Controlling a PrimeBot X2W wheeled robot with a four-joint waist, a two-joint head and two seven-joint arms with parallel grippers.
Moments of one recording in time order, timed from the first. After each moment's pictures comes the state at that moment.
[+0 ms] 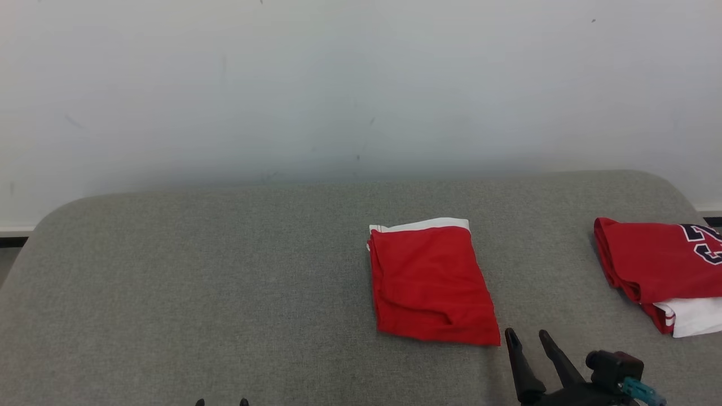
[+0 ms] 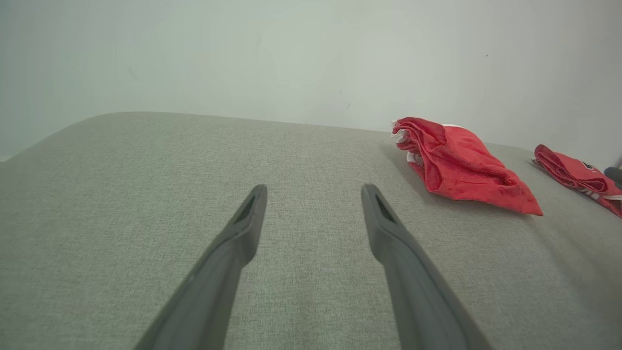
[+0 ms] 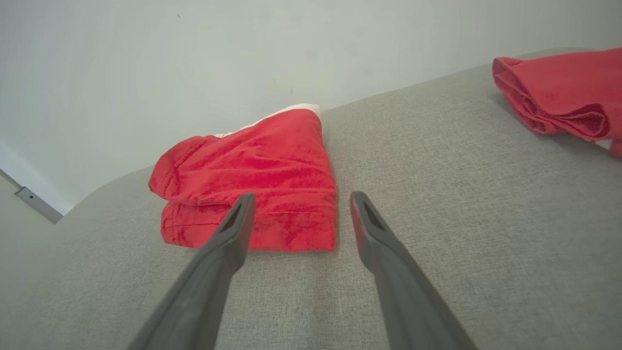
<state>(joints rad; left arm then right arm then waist) 0.17 0.05 -0.11 0.00 -0.14 0.06 -0.26 -0.11 -0.22 0.39 0.42 0.50 0.13 -0.26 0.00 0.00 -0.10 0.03</state>
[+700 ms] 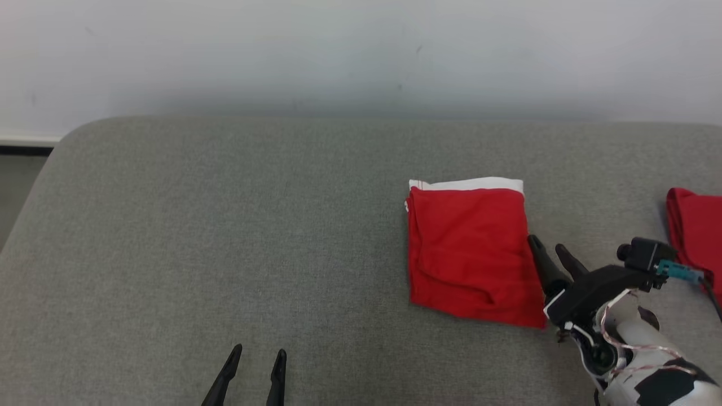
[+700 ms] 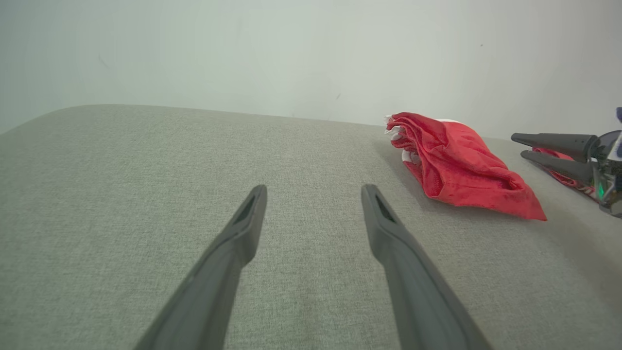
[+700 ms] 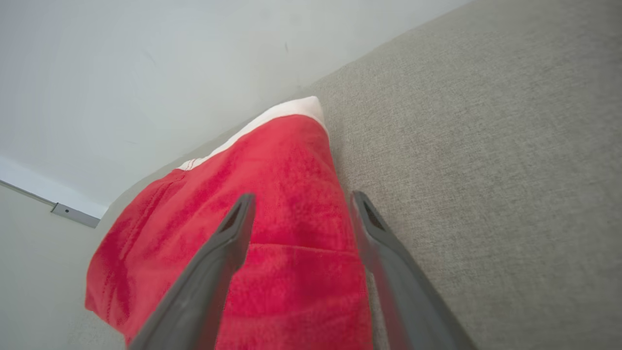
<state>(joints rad) 0.04 0.05 -0.21 -0.02 -0.14 0.02 -0.26 -0.55 -0.39 0.67 0.70 1.08 0.13 -0.14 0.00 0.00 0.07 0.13</state>
